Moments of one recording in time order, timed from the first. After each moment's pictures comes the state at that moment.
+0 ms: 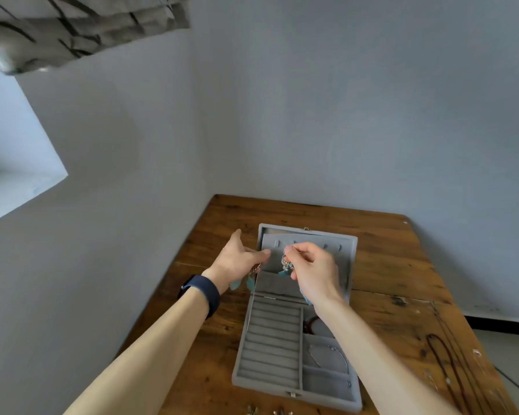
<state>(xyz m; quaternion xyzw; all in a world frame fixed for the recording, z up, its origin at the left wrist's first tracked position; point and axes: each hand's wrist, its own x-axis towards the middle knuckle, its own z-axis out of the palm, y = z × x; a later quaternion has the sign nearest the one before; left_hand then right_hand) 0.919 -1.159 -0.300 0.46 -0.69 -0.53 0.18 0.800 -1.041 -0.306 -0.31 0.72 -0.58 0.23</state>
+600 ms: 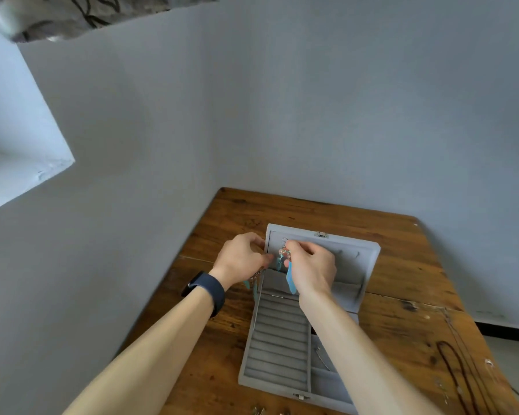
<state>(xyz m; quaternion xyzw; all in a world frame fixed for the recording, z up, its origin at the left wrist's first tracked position) 0.924 -1.174 -0.312 0.45 -0.79 -0.37 0.16 0.824 -1.076 -0.306 -0.15 0.73 -0.63 0.23</state>
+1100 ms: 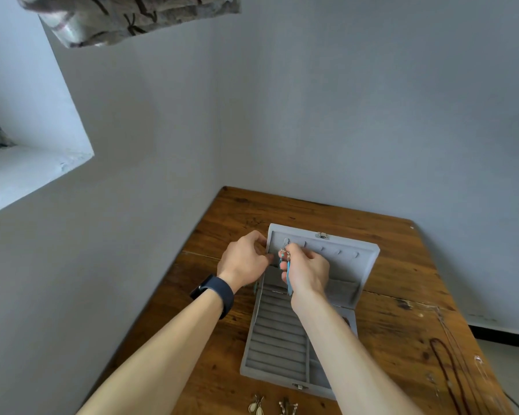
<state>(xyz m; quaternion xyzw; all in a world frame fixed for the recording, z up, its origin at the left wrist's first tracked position) 0.931 -1.158 -0.315 0.46 -0.81 -0.32 0.19 0.844 -1.072 -0.306 -0.06 0.69 -0.66 0.29</state>
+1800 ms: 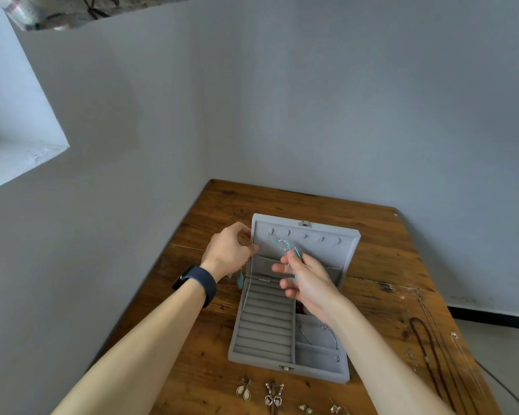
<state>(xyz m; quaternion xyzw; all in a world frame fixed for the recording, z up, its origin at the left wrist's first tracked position) 0.934 -1.160 -0.319 0.44 -0.80 -0.34 0.20 0.805 -1.024 -0.332 -0.22 0.65 -0.57 0.46</state>
